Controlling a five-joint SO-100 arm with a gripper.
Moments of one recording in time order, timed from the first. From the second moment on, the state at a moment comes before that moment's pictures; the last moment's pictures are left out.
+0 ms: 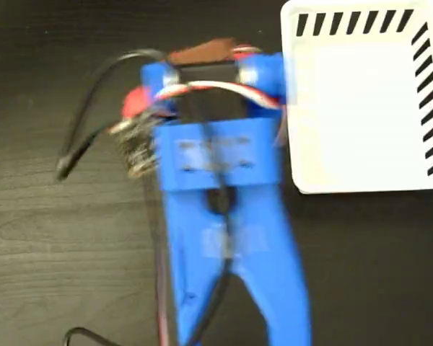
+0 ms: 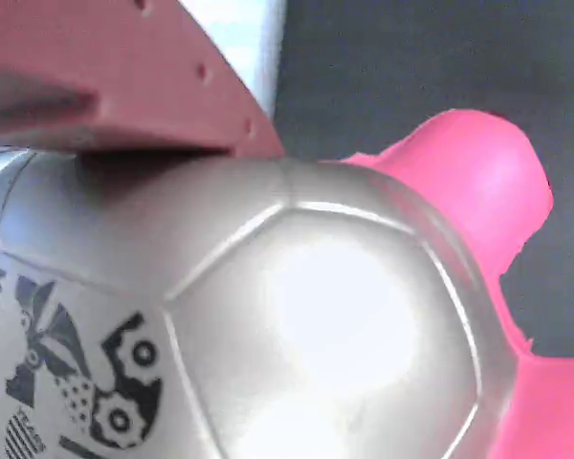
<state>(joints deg) 8.3 95.4 76.1 97.6 -21.3</state>
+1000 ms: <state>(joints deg) 30.4 65.9 57.7 91.6 -11.7</state>
